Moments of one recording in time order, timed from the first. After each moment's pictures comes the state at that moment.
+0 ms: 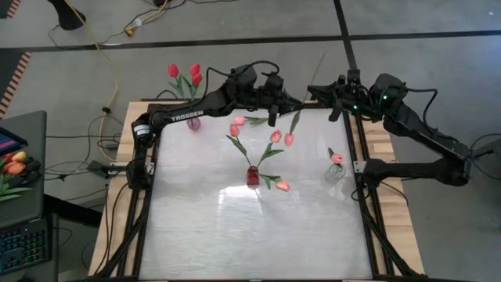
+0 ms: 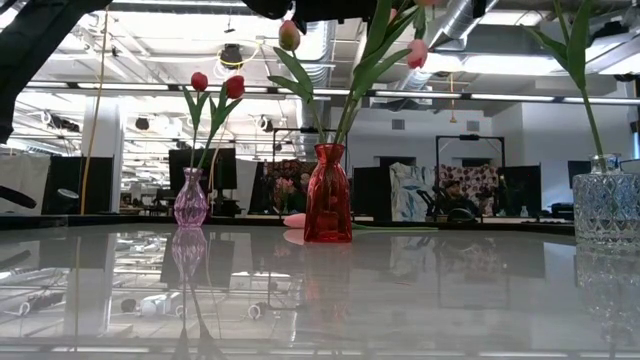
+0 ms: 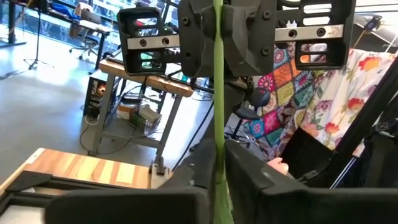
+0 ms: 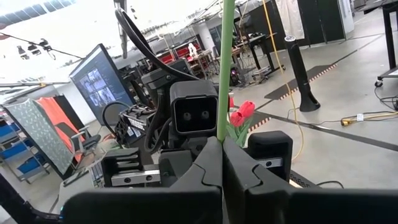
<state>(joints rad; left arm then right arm) 0.37 2.00 1.90 0.15 0.55 -0.36 -0.51 0.90 1.11 -0.13 -0.16 0.41</state>
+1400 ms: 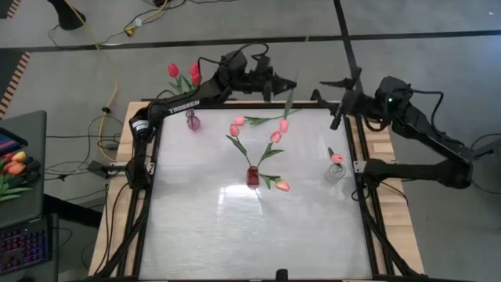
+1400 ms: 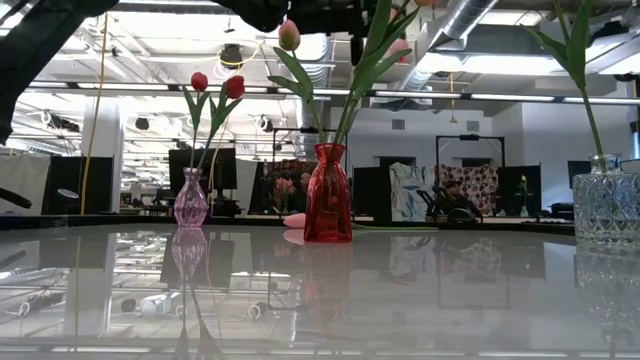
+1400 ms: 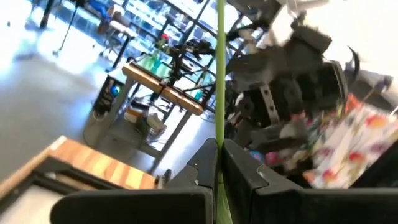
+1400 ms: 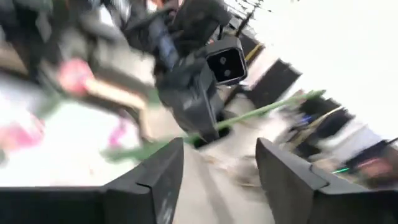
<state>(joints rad) 0.49 2.00 1.90 0.20 0.56 -0.60 -0.50 0.84 1.12 -0.29 -0.04 -0.66</state>
